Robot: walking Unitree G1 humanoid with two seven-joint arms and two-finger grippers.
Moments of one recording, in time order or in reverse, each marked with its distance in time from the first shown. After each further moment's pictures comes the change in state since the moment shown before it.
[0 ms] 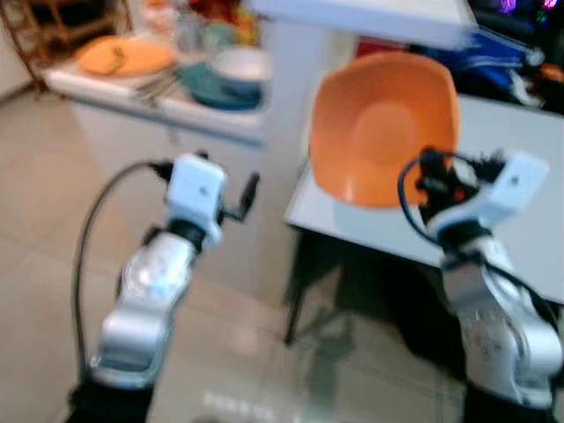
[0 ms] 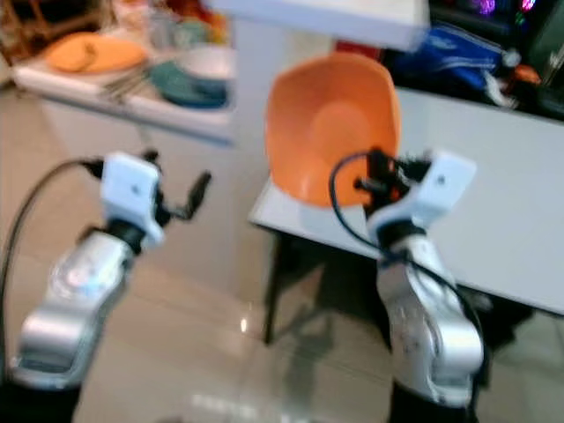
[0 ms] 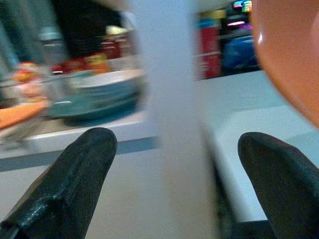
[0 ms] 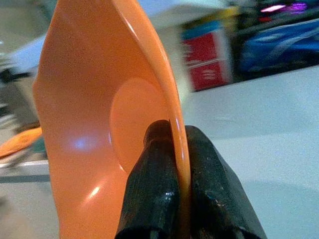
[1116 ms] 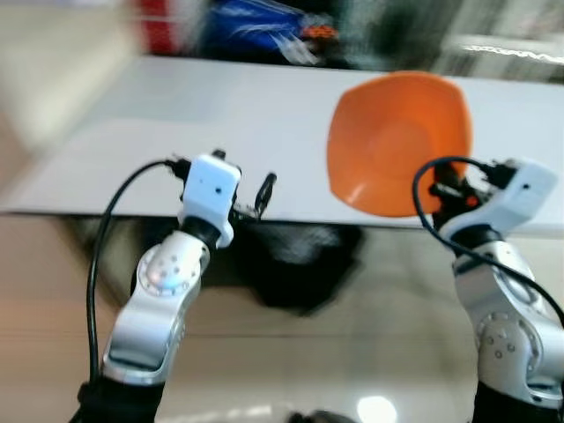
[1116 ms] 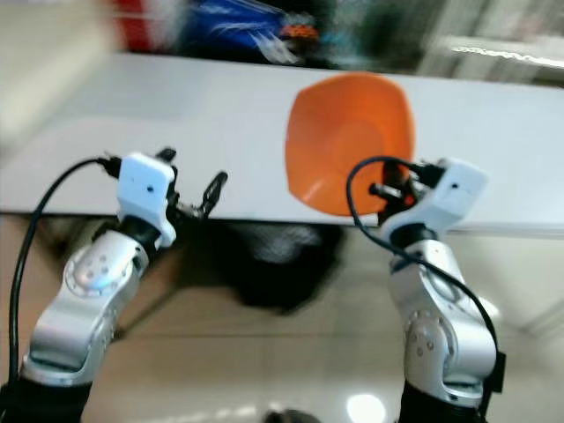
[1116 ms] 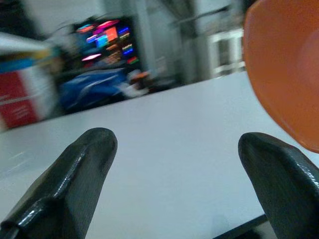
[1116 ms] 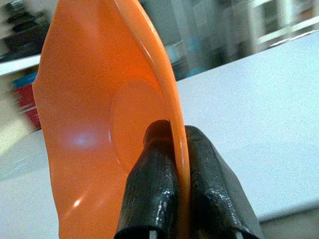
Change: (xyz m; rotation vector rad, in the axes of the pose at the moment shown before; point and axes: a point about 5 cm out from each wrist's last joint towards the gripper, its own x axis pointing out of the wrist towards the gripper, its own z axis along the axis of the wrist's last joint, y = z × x) left arm 0.003 0.001 0.006 0.025 -0.024 -0.008; right arm 0.000 -0.008 -0.002 0.013 0.043 -0.045
